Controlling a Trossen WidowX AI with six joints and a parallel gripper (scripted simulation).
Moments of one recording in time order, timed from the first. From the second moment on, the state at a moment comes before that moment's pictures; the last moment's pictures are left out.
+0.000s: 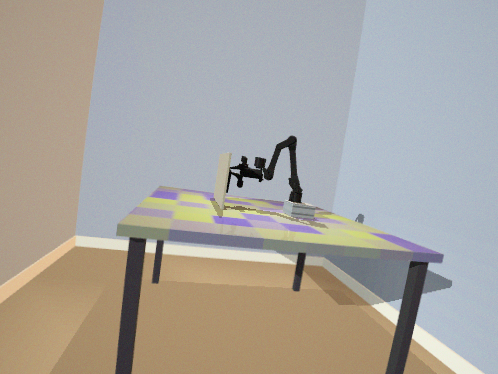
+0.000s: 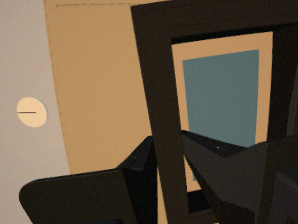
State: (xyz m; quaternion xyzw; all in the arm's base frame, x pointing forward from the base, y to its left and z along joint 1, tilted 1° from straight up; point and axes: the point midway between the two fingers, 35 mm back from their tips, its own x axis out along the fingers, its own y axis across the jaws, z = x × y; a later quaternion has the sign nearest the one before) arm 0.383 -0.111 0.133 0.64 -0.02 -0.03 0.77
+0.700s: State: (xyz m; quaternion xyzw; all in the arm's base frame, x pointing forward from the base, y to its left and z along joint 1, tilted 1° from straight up) arm 0.383 -0.111 0.135 0.64 -0.02 -0.03 0.77
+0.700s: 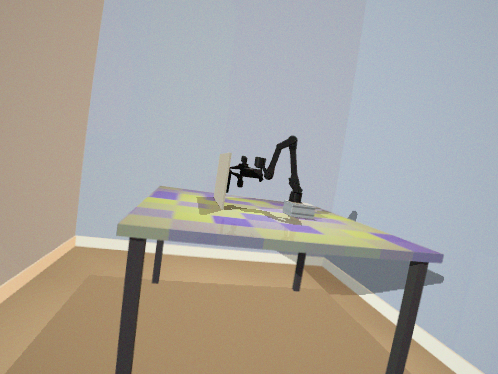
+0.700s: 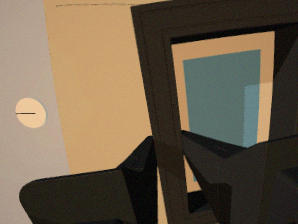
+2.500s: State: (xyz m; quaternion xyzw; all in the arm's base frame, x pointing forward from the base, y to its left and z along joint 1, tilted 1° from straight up) arm 0.383 -0.112 0.138 0.64 -0.02 -0.03 0.77
